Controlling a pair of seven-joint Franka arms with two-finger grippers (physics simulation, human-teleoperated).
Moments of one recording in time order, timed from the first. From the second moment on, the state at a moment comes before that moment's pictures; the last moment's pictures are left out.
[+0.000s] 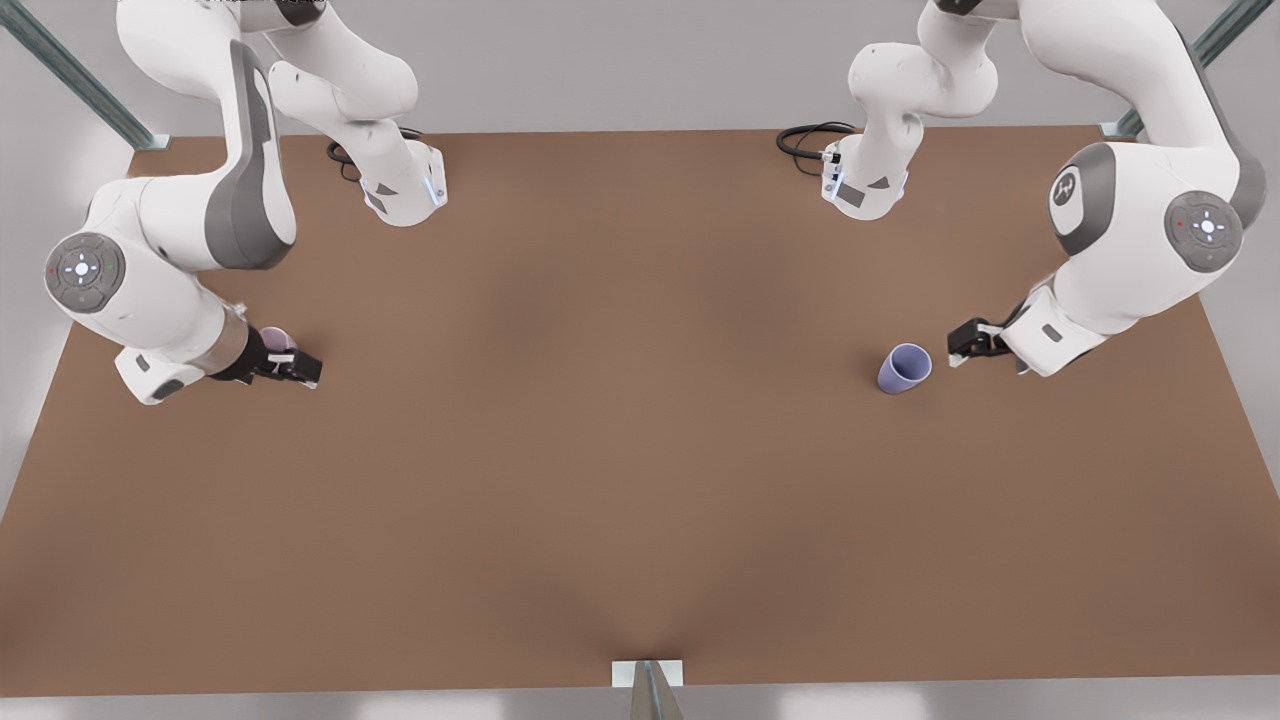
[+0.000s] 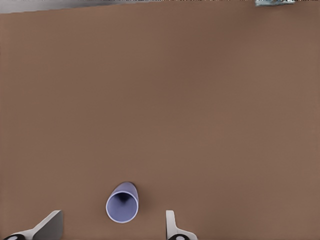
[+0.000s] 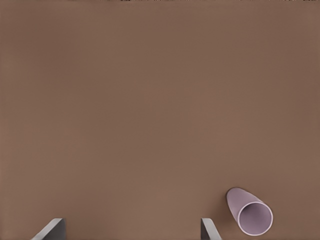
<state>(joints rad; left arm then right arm) -0.22 0.14 0.15 -1.51 -0.08 1.63 0.05 0.03 0.17 0.04 -1.54 -0.01 1.65 0.15</state>
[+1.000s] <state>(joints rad) -0.21 0.20 0.17 -1.52 -0.03 1.56 0.08 -0.39 0.04 -0.03 -2.30 -0.05 2.09 -0.11</state>
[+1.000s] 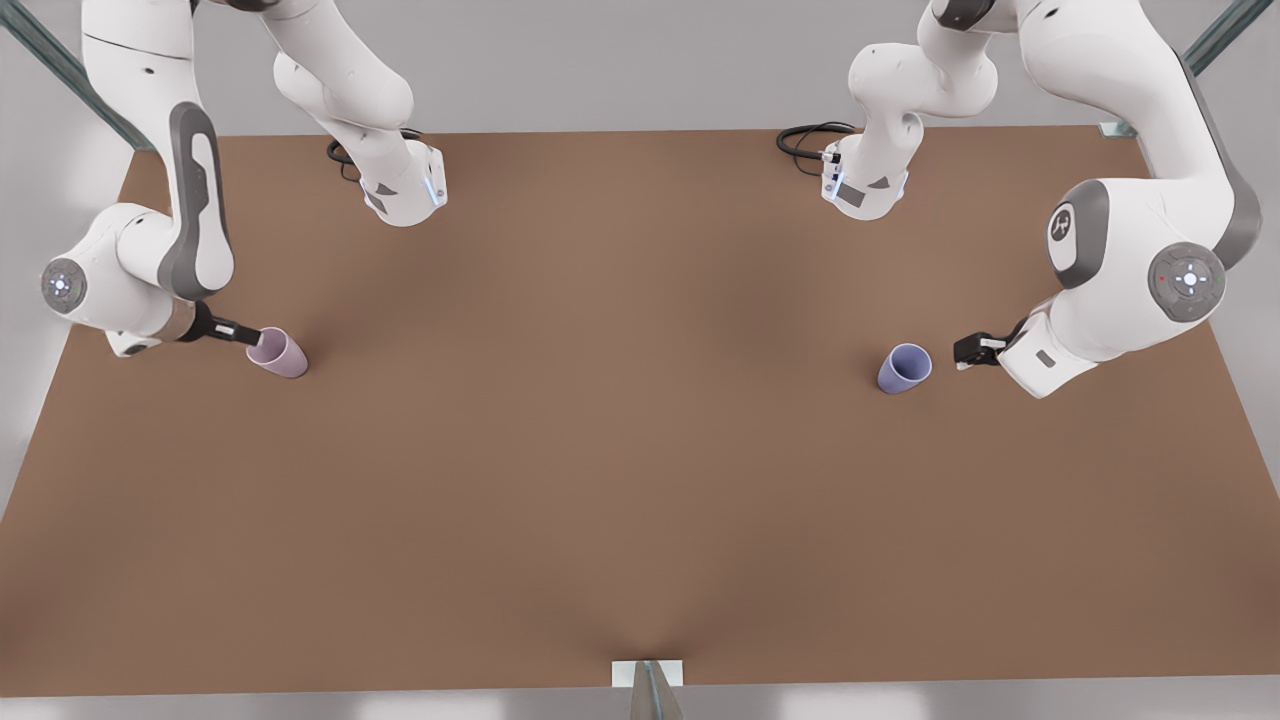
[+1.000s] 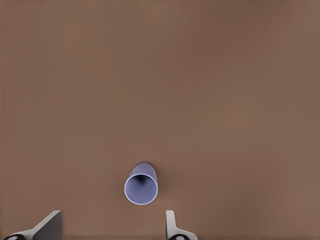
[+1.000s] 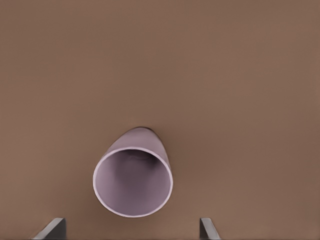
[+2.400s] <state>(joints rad) -0.22 0.19 0.14 -1.51 -0.07 1.53 0.11 -0.01 0.24 0.33 -1.71 -0.08 1.98 -0.04</state>
